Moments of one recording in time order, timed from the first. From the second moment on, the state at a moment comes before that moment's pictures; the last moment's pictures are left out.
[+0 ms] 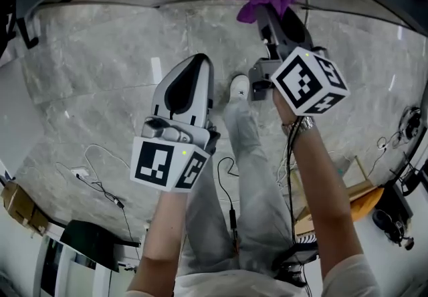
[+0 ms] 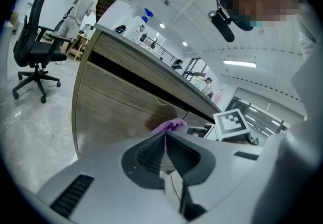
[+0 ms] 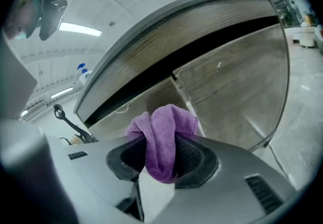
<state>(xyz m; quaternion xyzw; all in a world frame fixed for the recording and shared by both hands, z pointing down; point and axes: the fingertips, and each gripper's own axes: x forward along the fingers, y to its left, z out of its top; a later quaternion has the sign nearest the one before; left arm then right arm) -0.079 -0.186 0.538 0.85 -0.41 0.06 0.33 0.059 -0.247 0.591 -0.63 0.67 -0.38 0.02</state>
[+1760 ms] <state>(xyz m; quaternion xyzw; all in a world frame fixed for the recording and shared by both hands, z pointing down) -0.166 -0.213 0.579 0.81 -0.46 0.07 0.34 -0.023 -0.297 0.680 -0.57 0.70 -0.41 -0.12</state>
